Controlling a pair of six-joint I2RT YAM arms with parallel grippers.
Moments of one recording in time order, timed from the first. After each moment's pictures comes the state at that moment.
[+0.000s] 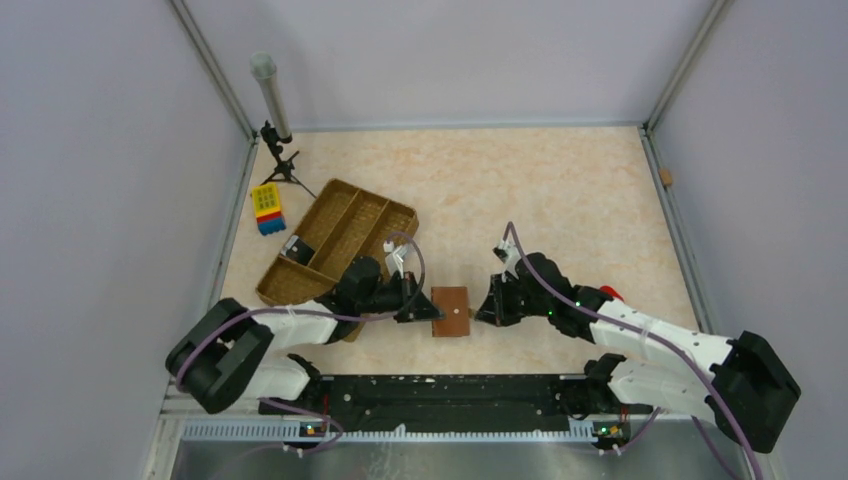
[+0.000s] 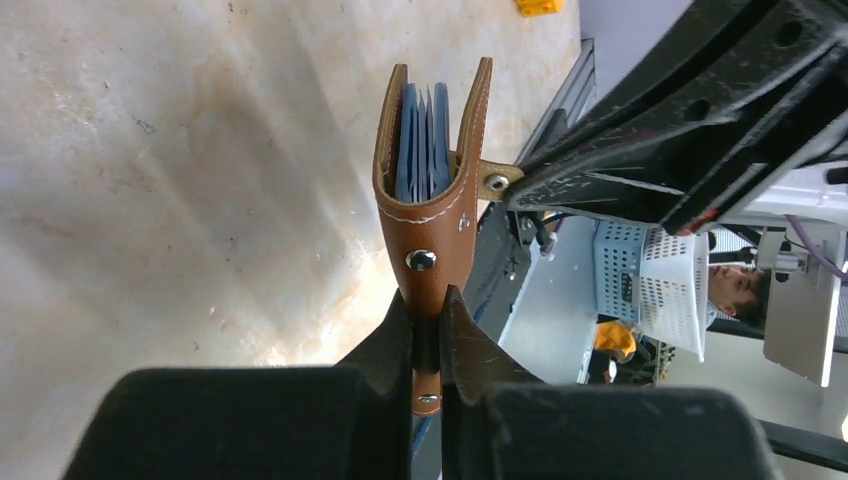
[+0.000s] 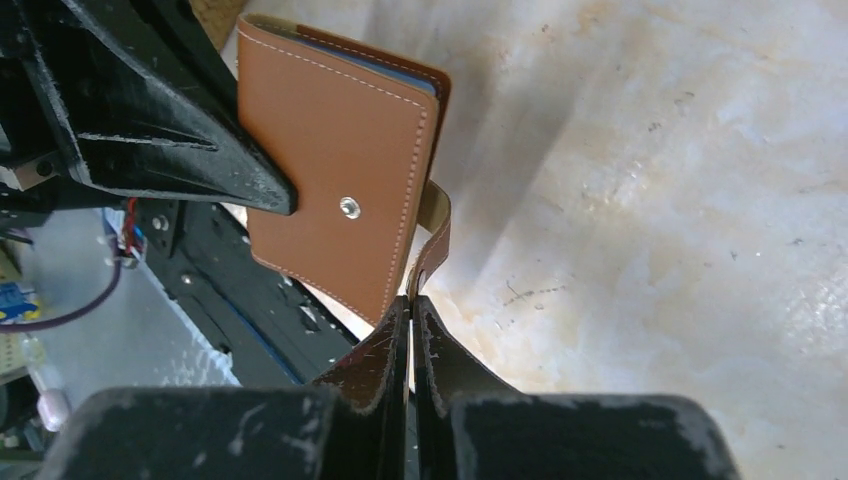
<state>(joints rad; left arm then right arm) -0.64 1.26 0.31 0.50 0.65 -0.92 0.82 1.02 0.48 -0.13 -0.22 0.64</state>
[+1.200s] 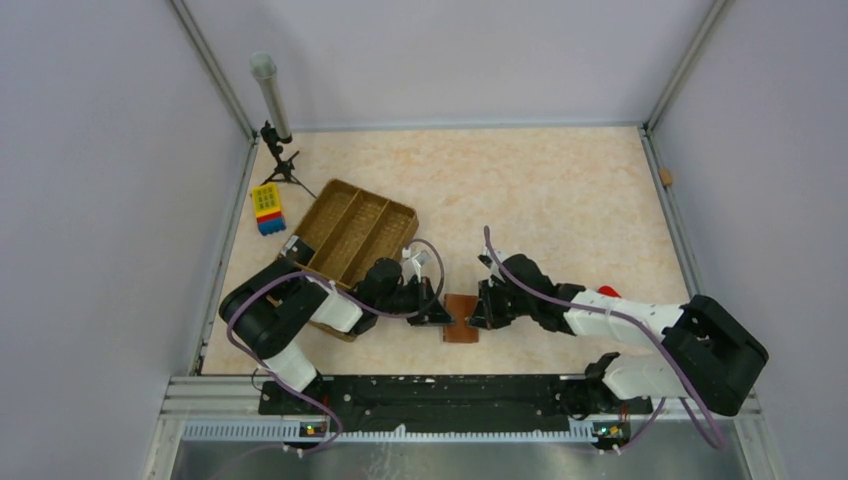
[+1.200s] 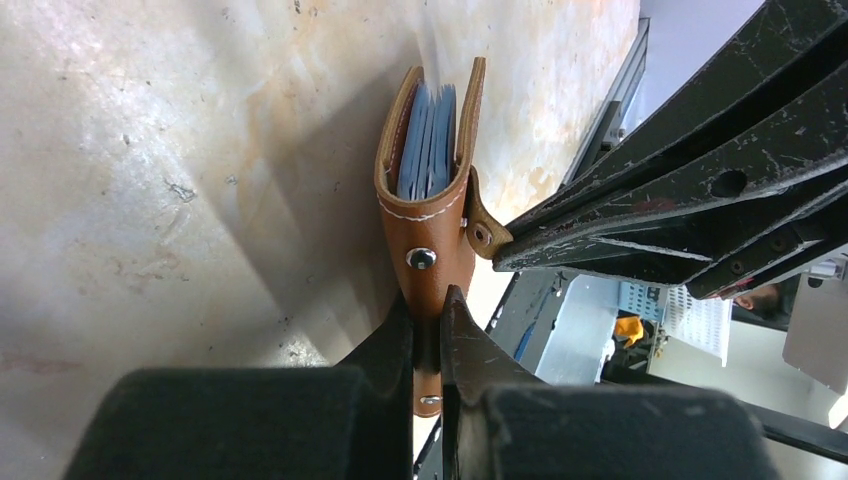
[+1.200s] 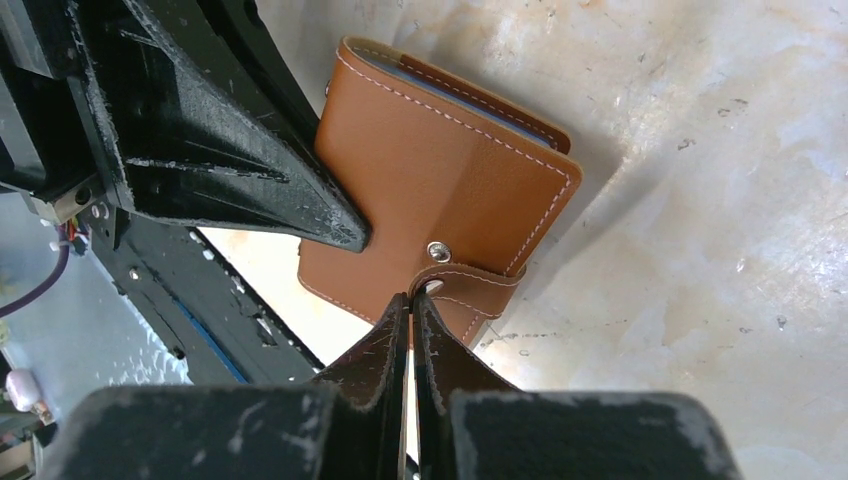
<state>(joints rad) -0.72 1.66 0.37 0.76 0.61 -0.94 0.82 1.25 0.47 0.00 -0.28 0.59</state>
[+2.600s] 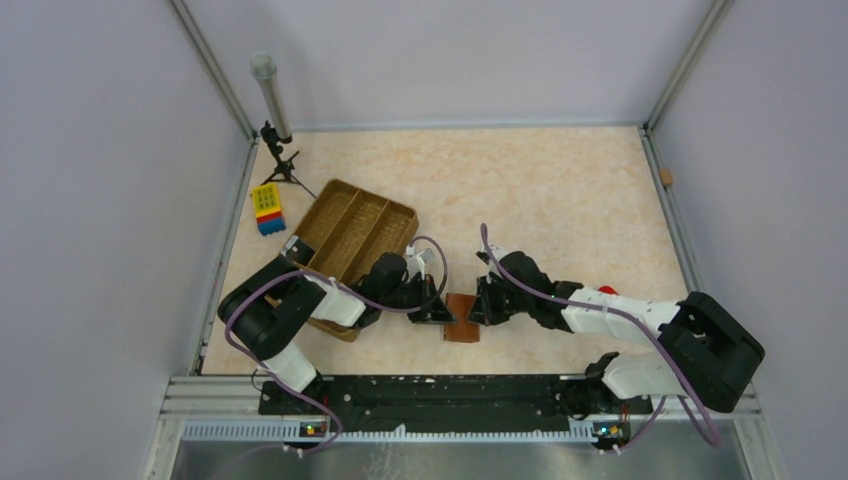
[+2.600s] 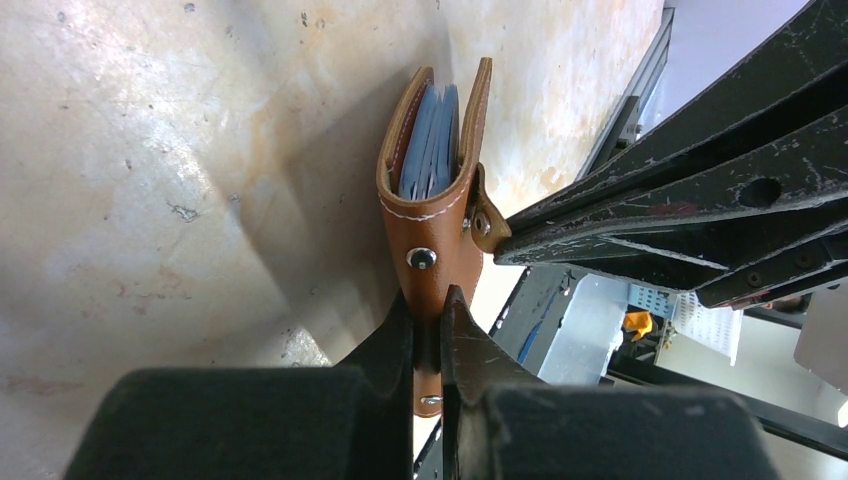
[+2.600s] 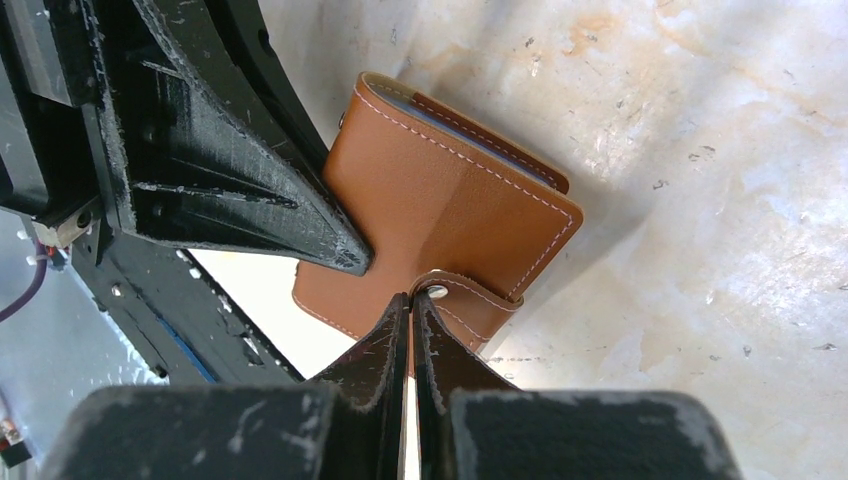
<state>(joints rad) -0.72 1.65 0.44 0.60 0.61 -0.89 0.81 1.27 0.49 0.01 -0.25 0.55</state>
